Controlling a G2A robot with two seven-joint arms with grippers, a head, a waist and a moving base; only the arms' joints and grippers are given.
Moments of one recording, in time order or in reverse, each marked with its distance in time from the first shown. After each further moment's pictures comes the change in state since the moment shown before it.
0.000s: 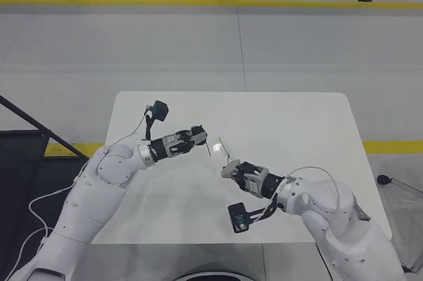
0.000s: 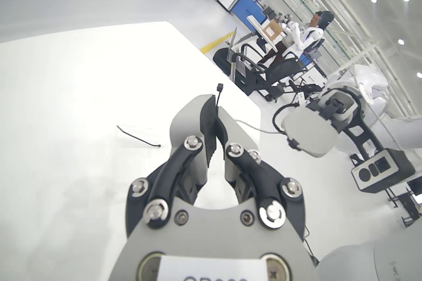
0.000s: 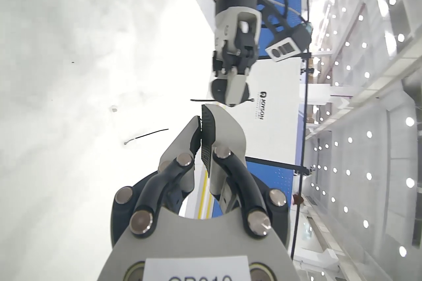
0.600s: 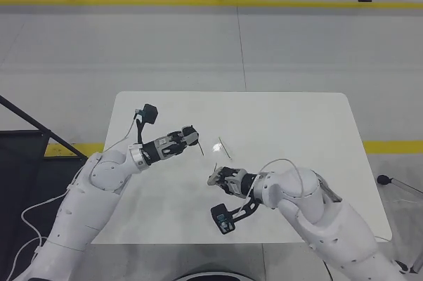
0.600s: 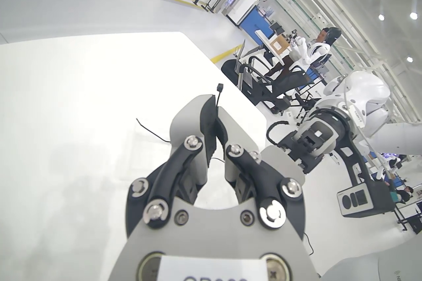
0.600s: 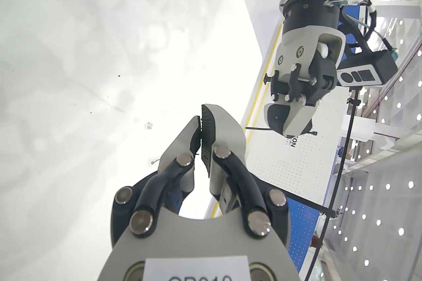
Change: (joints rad) left arm 0.052 0.011 -0.045 -0.024 -0.002 -0.001 0.020; right arm 0.160 -0.037 -0.177 0.123 0.002 -0.094 0.010
